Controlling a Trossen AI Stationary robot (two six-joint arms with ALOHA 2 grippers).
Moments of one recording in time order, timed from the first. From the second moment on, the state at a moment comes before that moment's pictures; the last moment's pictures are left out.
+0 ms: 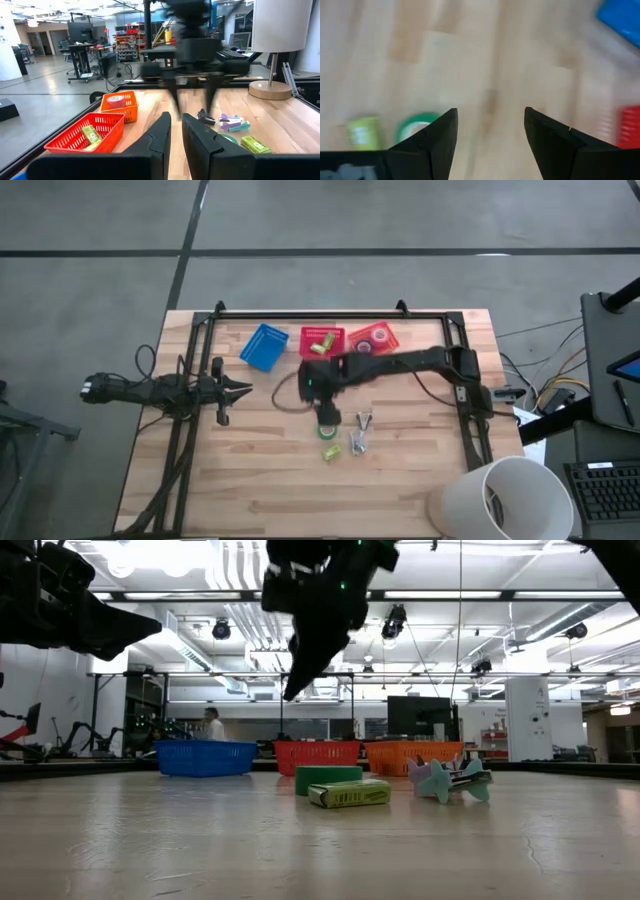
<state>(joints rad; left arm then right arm) -0.15 0.06 0.03 0.01 -0.32 0.07 -0.01 2.07 1.76 -0.79 -0.07 -0.15</state>
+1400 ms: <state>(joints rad) -0.15 0.05 0.03 0.01 -0.32 0.07 0.27 2.06 1.43 -0.51 -0.09 0.03</state>
